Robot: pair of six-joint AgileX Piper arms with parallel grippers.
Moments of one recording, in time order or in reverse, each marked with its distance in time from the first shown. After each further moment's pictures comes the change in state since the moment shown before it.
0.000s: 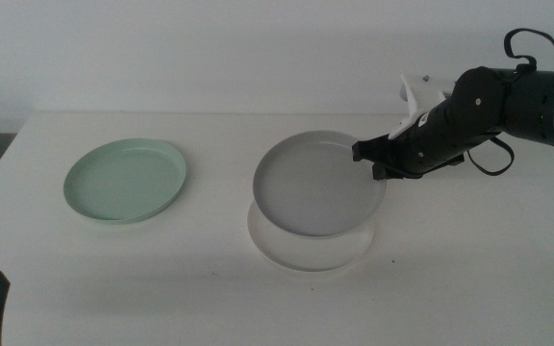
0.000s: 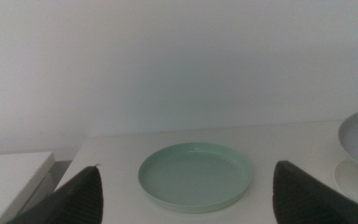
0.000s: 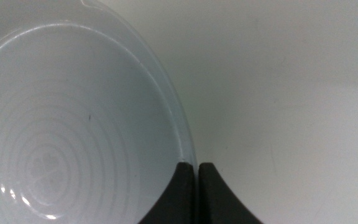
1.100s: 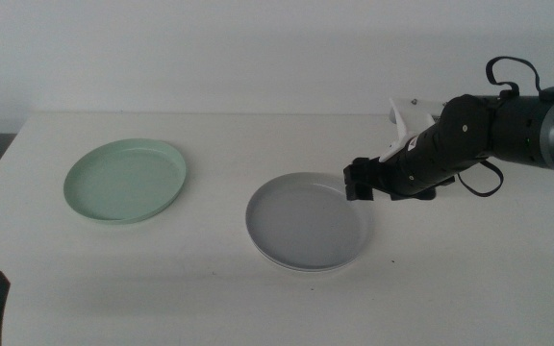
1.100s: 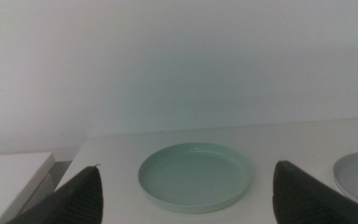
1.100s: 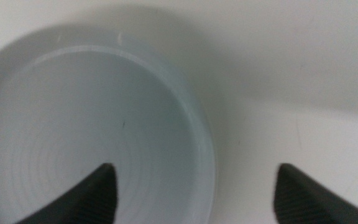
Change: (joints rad) left arm 0.000 0.000 0.000 0.000 0.000 0.000; right arm 0.038 0.006 0.083 0.009 -0.067 0.002
